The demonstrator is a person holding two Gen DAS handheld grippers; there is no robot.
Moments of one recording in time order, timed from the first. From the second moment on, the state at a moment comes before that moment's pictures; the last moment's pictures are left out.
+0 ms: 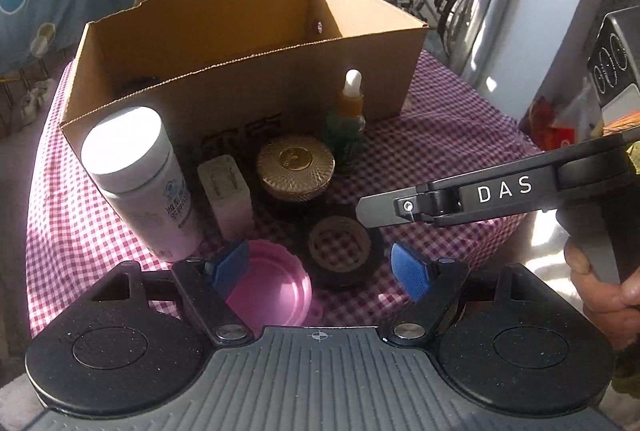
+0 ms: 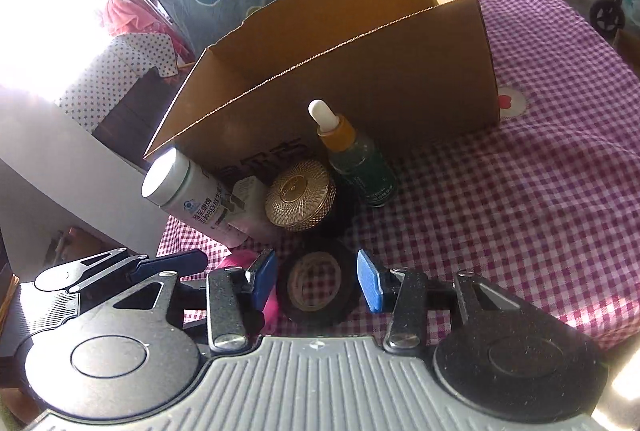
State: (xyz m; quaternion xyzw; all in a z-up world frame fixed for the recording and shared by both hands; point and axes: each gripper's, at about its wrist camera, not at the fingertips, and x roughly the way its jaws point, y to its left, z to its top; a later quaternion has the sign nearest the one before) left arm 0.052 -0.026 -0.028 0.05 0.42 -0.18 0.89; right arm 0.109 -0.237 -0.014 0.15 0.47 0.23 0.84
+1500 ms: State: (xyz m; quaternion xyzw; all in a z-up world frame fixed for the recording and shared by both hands) left arm 0.068 -0.099 -0.063 0.11 0.43 -0.20 0.87; right arm 0.101 -0.262 -0.023 0.07 0.45 0.21 0.86
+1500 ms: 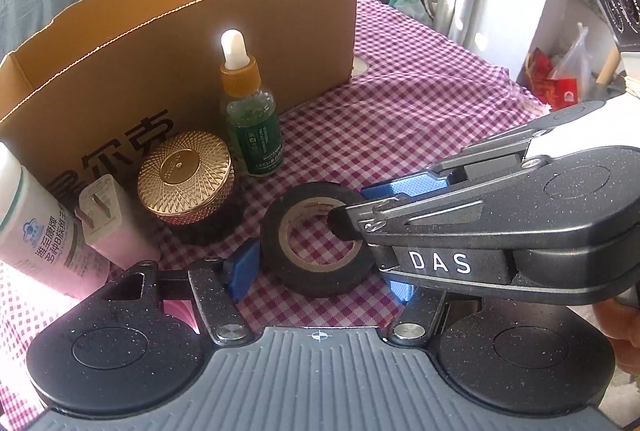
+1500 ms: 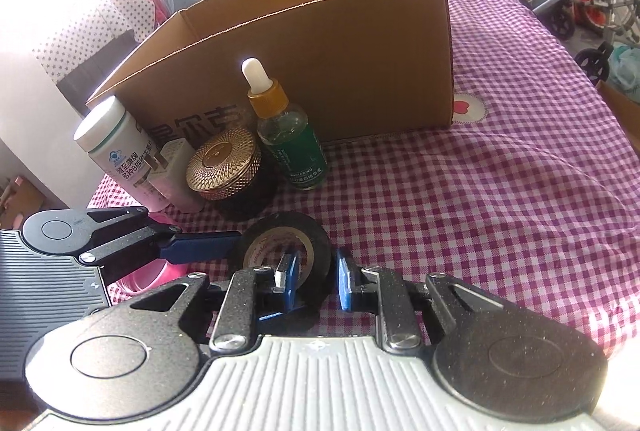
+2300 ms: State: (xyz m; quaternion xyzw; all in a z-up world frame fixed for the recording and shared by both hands) left arm 0.051 -0.068 0.074 0.09 0.26 -0.13 0.95; right arm 0.104 -0.239 0.132 0.04 0.27 0.28 0.92
